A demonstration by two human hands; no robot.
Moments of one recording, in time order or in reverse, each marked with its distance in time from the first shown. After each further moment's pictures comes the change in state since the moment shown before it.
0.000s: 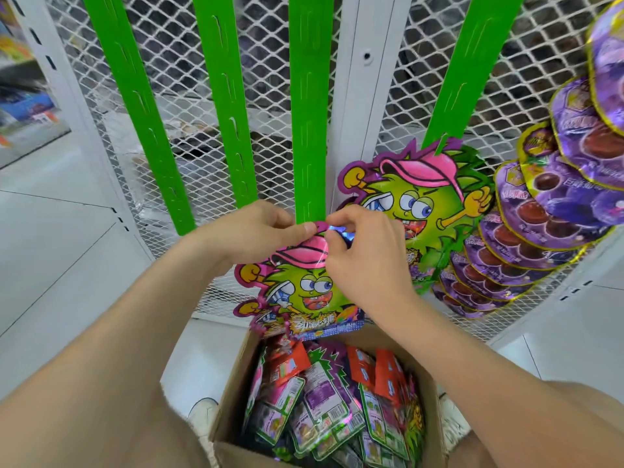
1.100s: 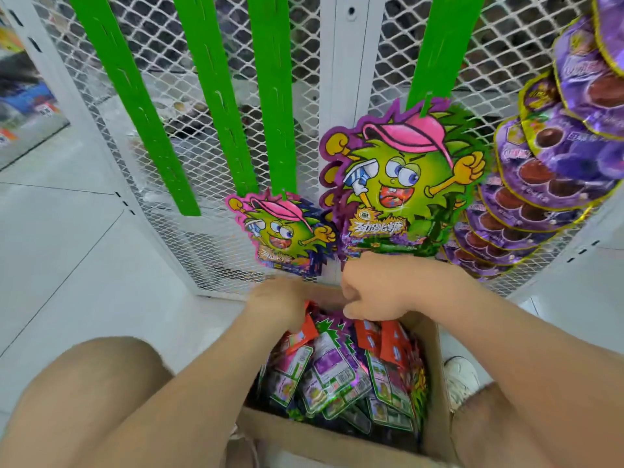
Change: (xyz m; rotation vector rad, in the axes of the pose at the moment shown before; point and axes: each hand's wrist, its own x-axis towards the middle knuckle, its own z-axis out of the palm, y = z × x) left_hand 0.002 -0.072 0.129 0.878 -0.151 -0.315; right_hand -0.017 0.038 -0.019 -0.567 -1.144 -0.221
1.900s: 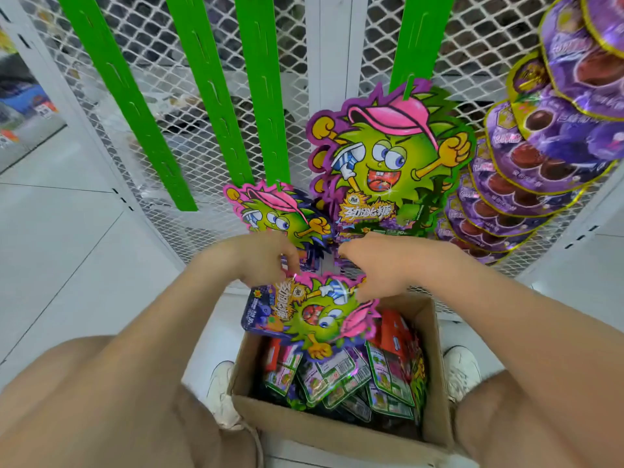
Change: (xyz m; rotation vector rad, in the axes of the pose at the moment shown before) left_hand -0.021 -0.041 -0.081 -0.178 -0.082 0.329; right_hand 0.013 0.028 0.004 -0.019 0.050 0.015
